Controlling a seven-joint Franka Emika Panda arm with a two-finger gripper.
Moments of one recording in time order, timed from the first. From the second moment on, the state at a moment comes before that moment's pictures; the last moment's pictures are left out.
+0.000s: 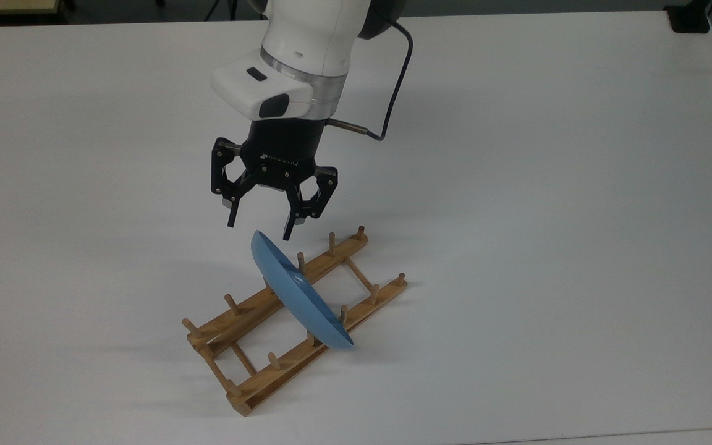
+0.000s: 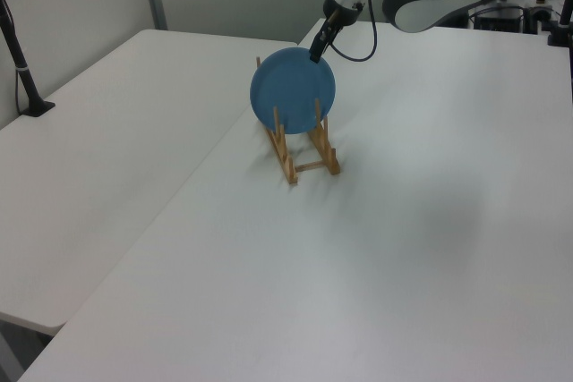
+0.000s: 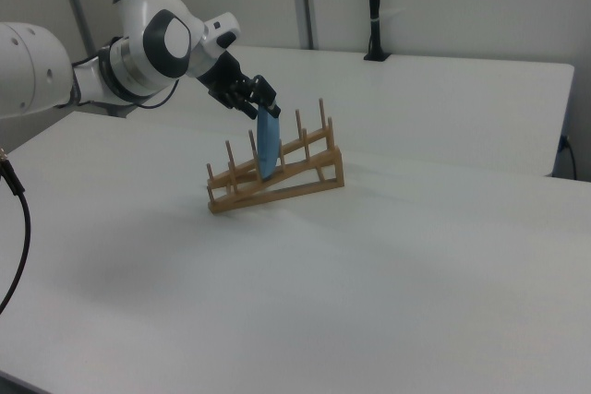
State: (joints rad) arm 0.09 0.37 -0.02 -1.53 -0.48 2.35 0.38
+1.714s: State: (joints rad) arm 0.09 0.40 -0.02 -1.53 -0.52 2.35 0.39
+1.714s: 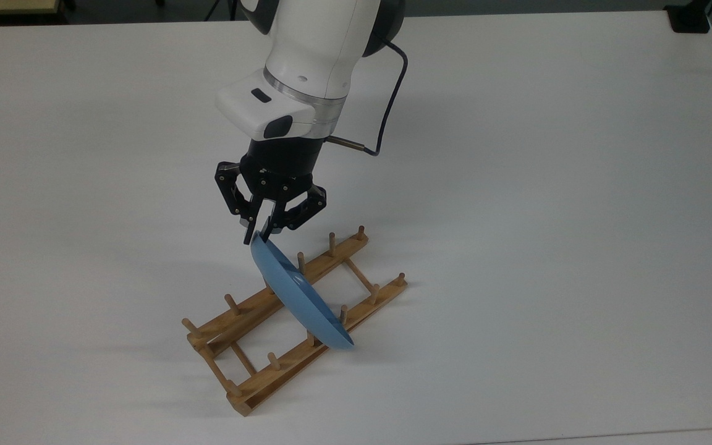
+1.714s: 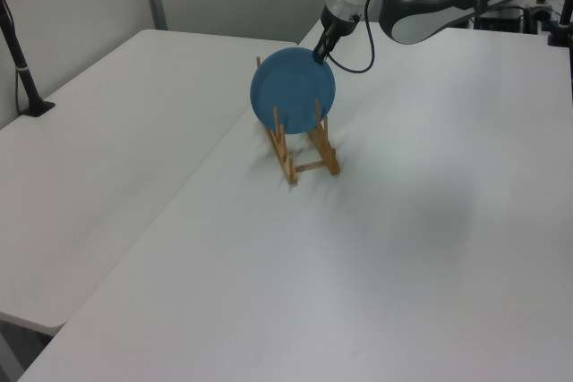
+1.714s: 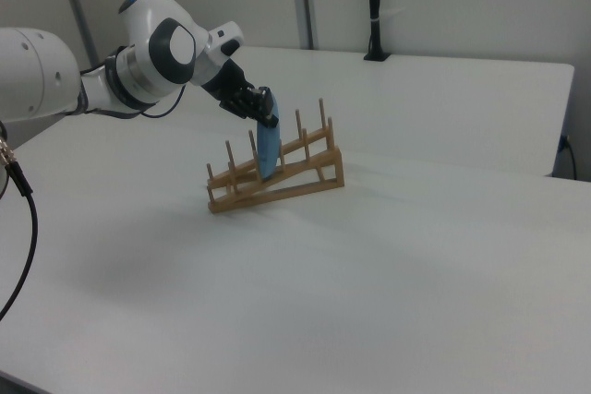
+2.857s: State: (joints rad) arm 0.09 0.40 -0.03 -1.51 -0.58 2.35 0.39
